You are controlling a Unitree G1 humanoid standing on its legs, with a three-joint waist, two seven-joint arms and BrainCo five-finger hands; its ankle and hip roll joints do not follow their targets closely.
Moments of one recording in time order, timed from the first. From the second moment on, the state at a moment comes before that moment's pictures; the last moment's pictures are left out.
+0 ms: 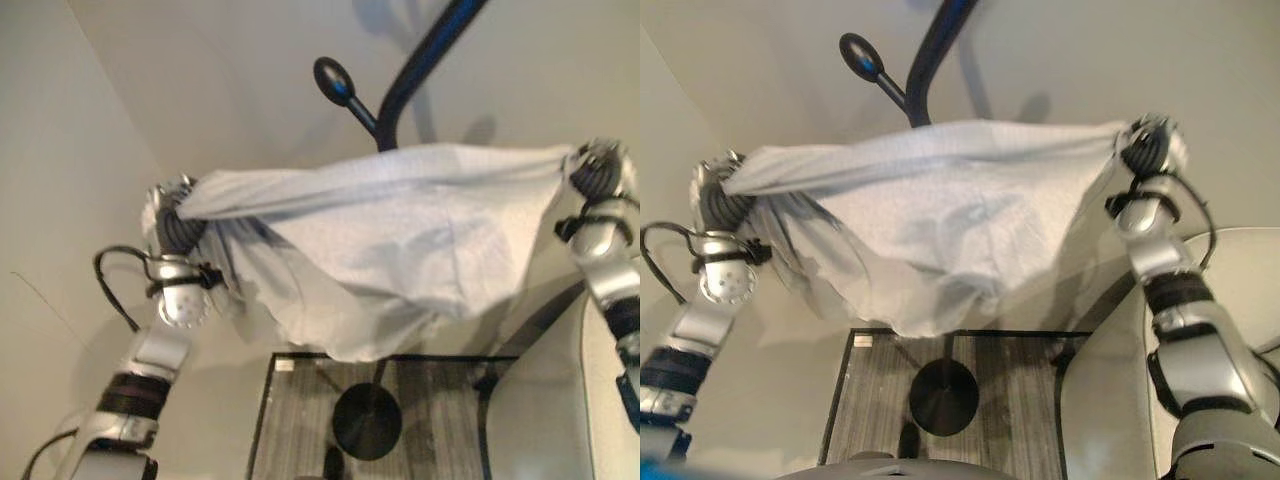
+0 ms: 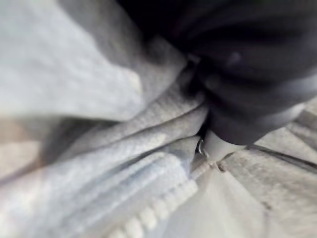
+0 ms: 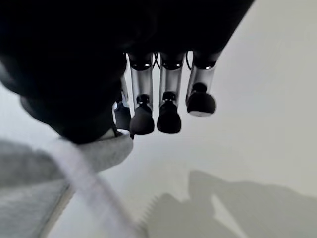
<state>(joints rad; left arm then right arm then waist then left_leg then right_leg) -0.27 0.63 -0.10 0.24 0.12 -0.22 0.61 -0.69 -0.72 0.30 0.67 -0.04 -0.05 -0.55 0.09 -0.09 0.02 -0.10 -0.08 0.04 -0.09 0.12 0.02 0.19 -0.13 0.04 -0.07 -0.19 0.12</state>
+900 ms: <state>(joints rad) -0.14 0.21 -0.38 0.54 -0.27 -0.23 0.50 -0.44 -0.16 0.44 0.85 -0.04 -0.08 -0.57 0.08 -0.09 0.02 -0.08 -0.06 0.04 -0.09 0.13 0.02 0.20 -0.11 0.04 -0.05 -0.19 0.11</state>
